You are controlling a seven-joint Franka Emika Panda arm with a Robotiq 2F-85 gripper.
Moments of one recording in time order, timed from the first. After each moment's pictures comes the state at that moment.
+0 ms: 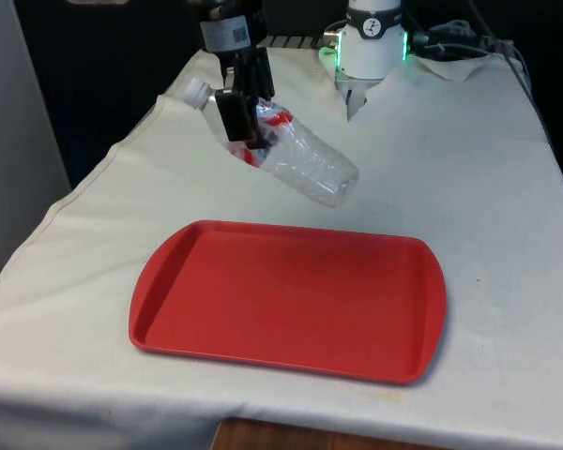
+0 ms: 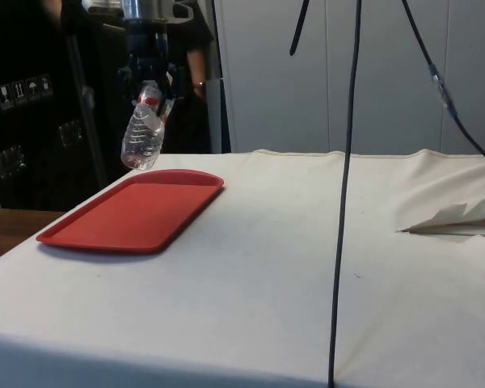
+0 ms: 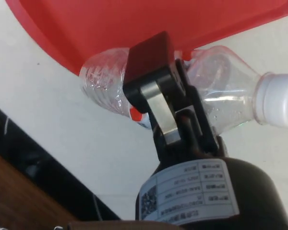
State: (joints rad) arm 0.18 0.69 -0.53 -1.35 0.50 1.91 1.14
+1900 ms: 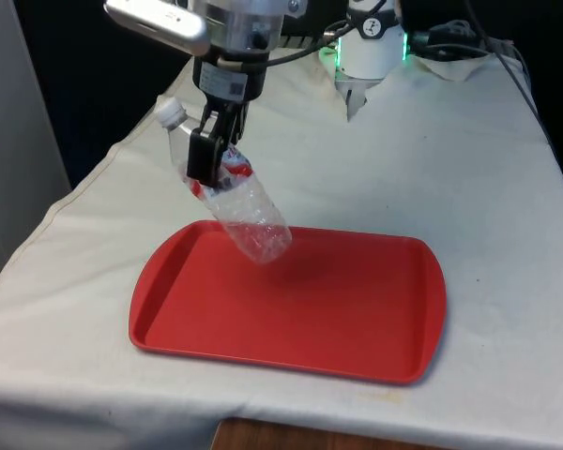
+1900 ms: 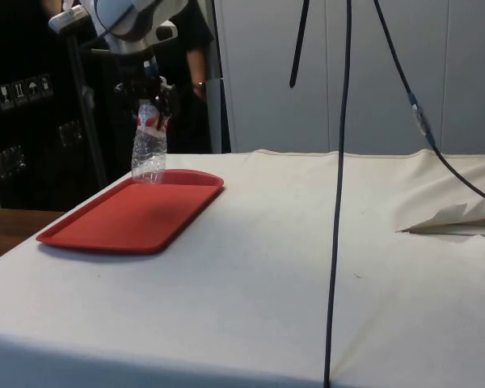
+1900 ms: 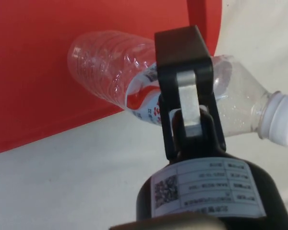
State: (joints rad) arm 0.21 0.79 -0.49 -1.31 0.08 2.13 1.44
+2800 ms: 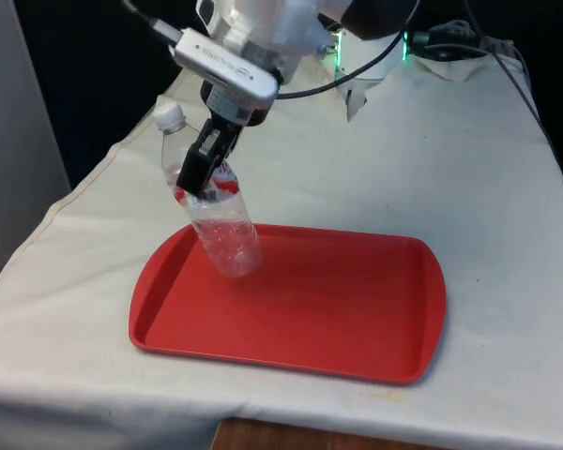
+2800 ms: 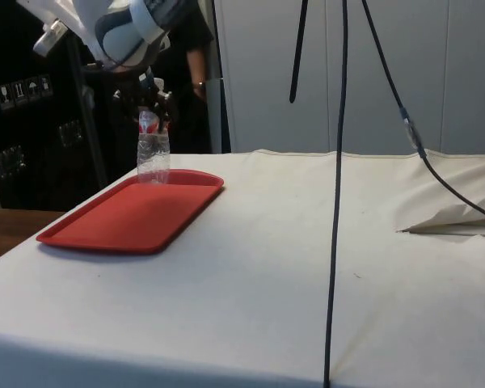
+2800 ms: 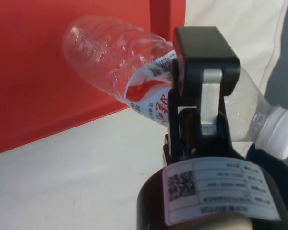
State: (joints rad) arm 0.22 0.84 -0.47 -1.28 -0.17 2.14 1.65
